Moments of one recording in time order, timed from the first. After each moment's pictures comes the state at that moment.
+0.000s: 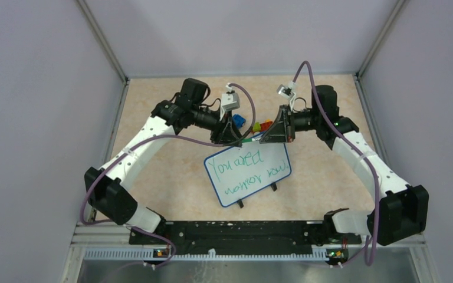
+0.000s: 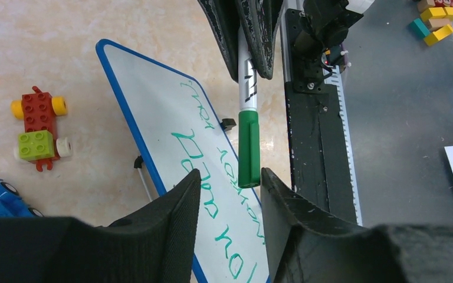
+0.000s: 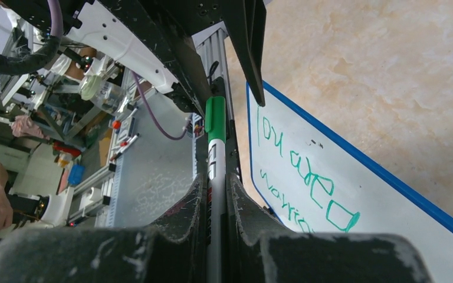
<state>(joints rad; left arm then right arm) -0.53 1.48 1.47 -0.73 1.02 0.41 0.32 1.27 1.09 -0.28 -1.24 0.23</state>
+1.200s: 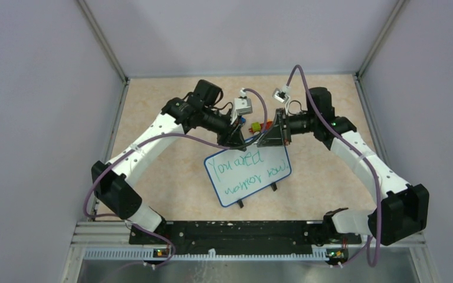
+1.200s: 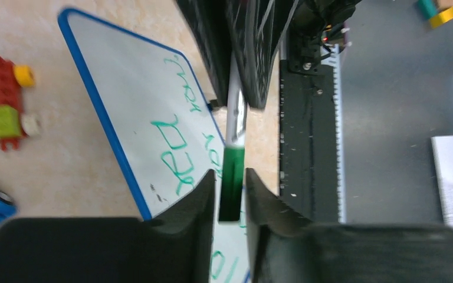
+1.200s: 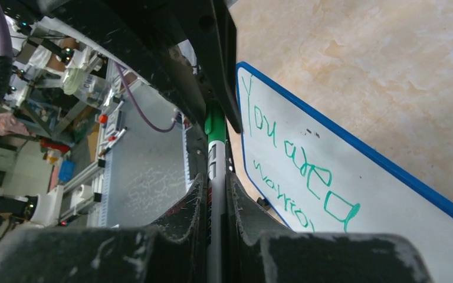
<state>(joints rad) -0.63 1.55 1.55 -0.88 0.91 0.37 0.37 1.27 1.10 -0.39 -1.16 0.17</state>
